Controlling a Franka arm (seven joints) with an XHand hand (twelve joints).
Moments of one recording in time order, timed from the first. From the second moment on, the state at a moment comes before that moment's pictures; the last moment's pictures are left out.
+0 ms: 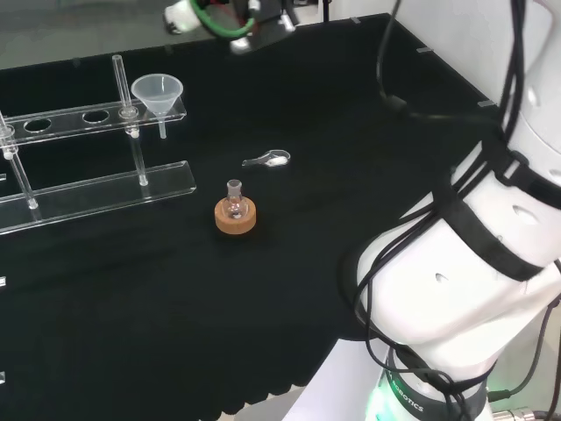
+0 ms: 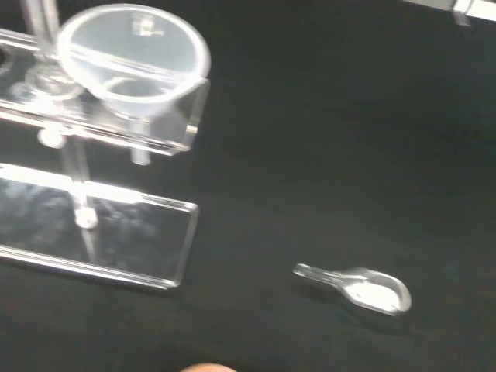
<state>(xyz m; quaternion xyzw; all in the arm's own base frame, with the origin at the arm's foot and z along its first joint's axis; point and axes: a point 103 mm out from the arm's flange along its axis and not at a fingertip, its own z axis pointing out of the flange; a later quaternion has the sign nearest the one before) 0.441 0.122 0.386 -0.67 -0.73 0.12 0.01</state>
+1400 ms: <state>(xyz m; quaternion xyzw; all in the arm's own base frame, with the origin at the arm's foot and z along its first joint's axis) 0.508 0.162 0.335 -0.64 -0.75 0.14 0.08</state>
